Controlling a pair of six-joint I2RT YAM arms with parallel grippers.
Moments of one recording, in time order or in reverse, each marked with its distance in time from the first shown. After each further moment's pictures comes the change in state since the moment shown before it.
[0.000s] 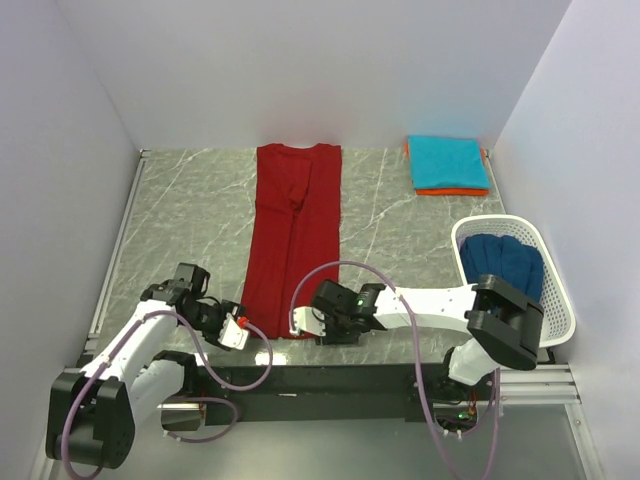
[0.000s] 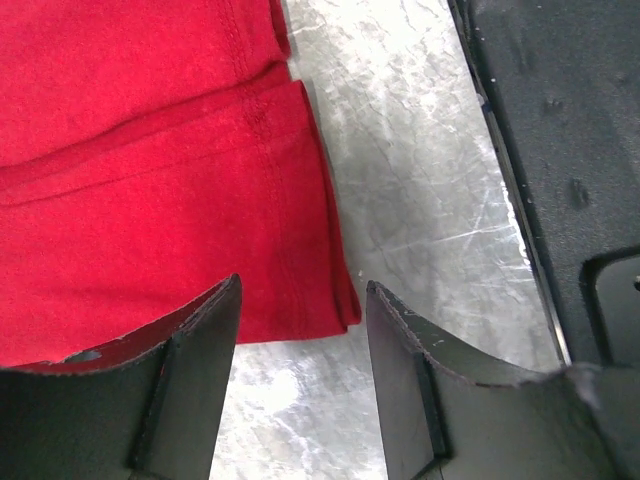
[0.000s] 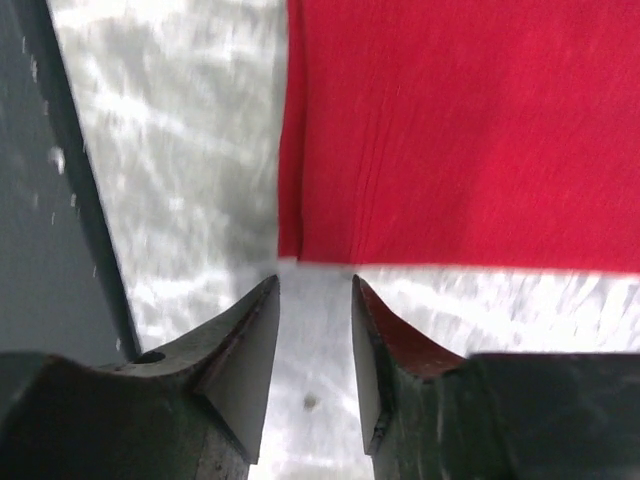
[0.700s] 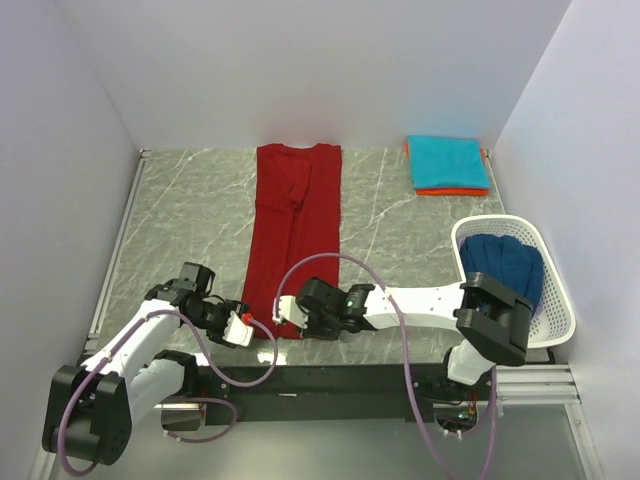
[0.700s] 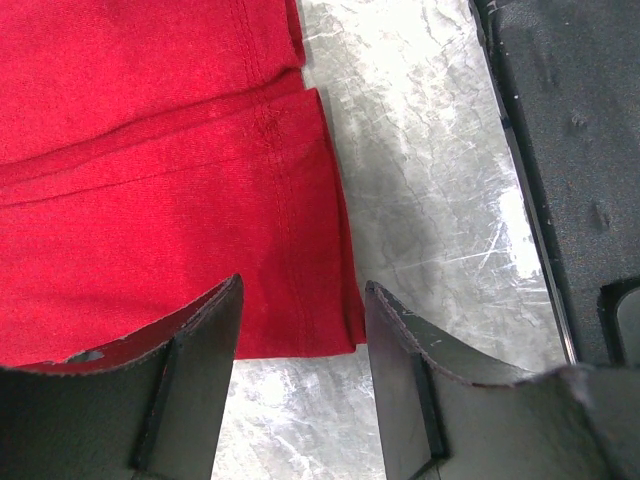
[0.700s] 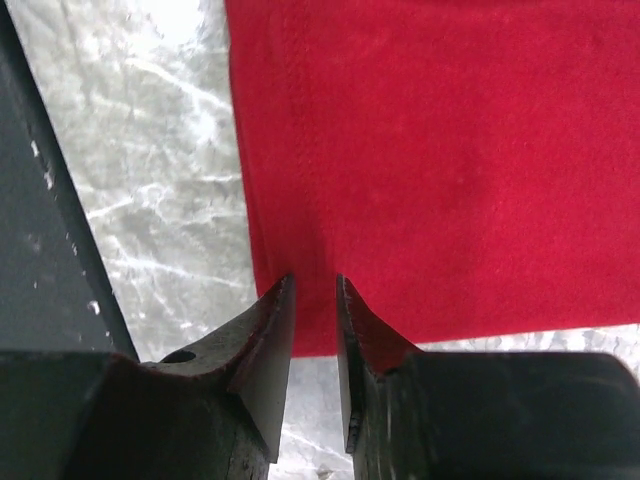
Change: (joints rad) left arm -0.051 0.023 -0.017 0.098 -0.006 -0.113; right arm 0.039 0.053 0.060 0.136 0.033 0.174
